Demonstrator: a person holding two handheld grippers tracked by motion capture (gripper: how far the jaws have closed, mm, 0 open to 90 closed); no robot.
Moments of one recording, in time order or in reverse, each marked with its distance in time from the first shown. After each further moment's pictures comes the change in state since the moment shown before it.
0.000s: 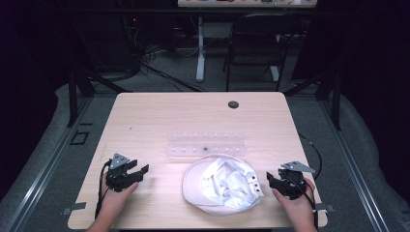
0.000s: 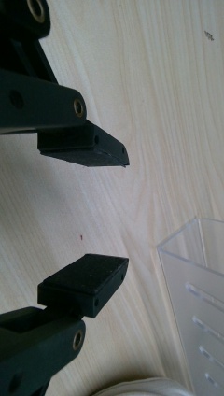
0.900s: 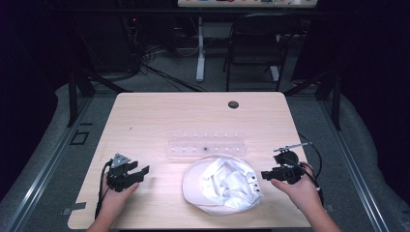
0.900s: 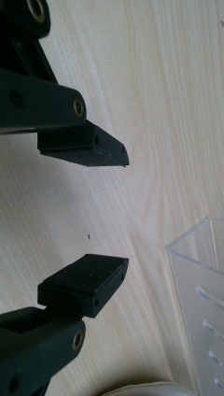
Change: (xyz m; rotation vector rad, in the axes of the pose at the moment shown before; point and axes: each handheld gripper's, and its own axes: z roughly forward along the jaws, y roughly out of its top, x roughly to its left) left arm 0.002 -0.001 0.003 0.043 -0.007 -0.022; right arm 0.013 0.063 -0.016 0.338 0.163 -0.001
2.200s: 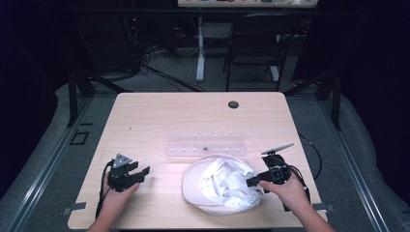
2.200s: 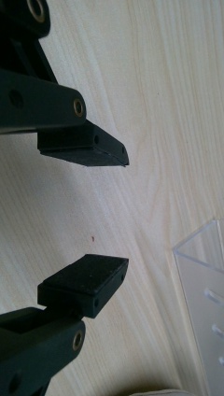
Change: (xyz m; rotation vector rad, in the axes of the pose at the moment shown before) left arm -0.001 -0.001 0.003 0.016 0.009 0.019; right arm 0.017 0.003 0.025 0.189 0.248 0.098
